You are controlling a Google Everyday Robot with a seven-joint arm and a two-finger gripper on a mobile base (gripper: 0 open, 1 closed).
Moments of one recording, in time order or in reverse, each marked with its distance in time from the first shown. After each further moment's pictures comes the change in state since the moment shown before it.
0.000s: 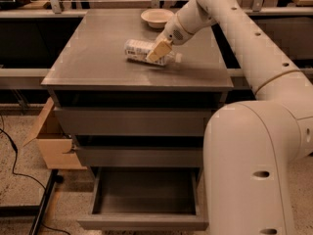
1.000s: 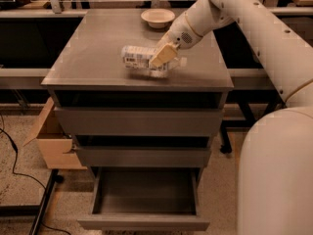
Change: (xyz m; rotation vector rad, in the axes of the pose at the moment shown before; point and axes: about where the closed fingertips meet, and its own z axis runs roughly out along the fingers) arm 0.002 0.062 -0.038 -0.101 -0.023 -0.049
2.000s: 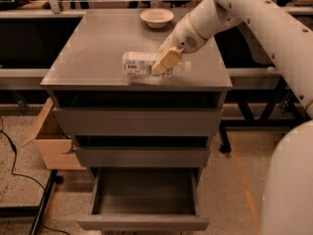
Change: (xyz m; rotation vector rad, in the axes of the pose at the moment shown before) arm 0.000 0.039 -0.013 -0.030 0.021 -0.045
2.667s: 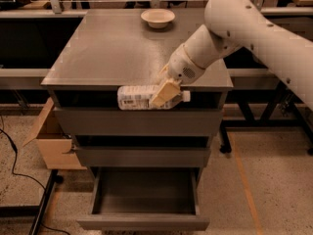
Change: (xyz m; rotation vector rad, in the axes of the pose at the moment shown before) arm 0.030 0.089 0.024 -0.106 0.069 0.002
